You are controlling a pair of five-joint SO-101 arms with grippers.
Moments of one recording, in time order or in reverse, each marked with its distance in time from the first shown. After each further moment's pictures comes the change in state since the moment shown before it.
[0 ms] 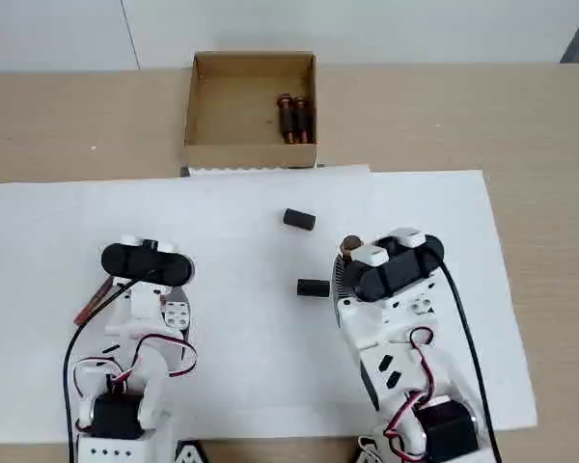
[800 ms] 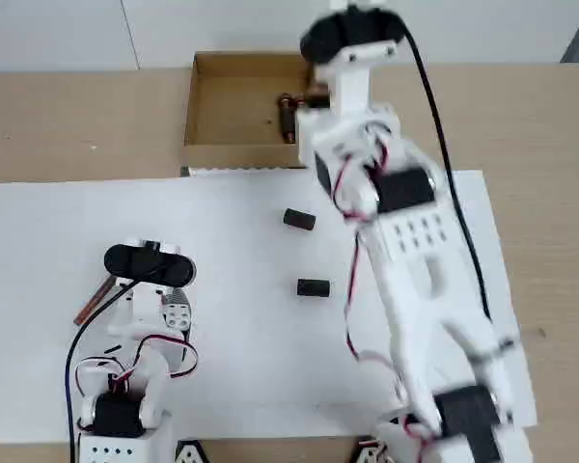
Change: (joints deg) left arm 0.0 0.1 1.2 0.0 0.0; right arm 1.4 92.0 -77.7 -6.3 -6.9
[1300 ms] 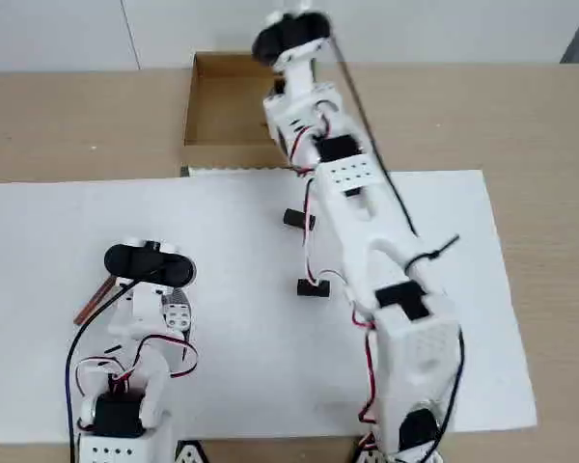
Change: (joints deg) left arm 0.0 0.0 0.0 0.0 0.0; right arm -1.6 40.6 -19.7 -24.6 12.0
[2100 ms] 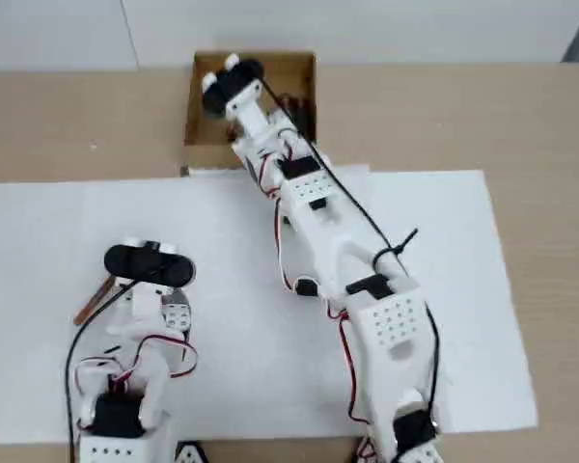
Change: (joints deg) left arm 0.0 0.0 0.0 0.0 0.0; right arm -5.1 12.0 -5.4 0.7 12.7
